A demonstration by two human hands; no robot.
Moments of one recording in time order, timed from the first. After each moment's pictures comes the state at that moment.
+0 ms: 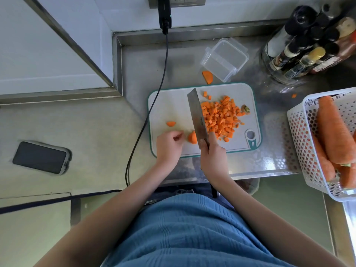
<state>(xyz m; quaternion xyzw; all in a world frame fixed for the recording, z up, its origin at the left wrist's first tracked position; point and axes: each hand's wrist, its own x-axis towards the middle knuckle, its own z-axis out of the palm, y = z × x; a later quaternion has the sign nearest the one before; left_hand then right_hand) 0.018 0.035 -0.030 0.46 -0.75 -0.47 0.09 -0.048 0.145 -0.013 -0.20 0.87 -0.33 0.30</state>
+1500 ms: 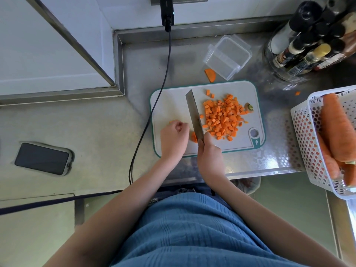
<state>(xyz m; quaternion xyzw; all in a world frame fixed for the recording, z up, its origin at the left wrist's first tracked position) 0.001 0.027 -0.024 0.52 -0.66 -0.53 0.10 -0.033 0.132 -0.021 -0.21 0.90 -0.26 0.29</state>
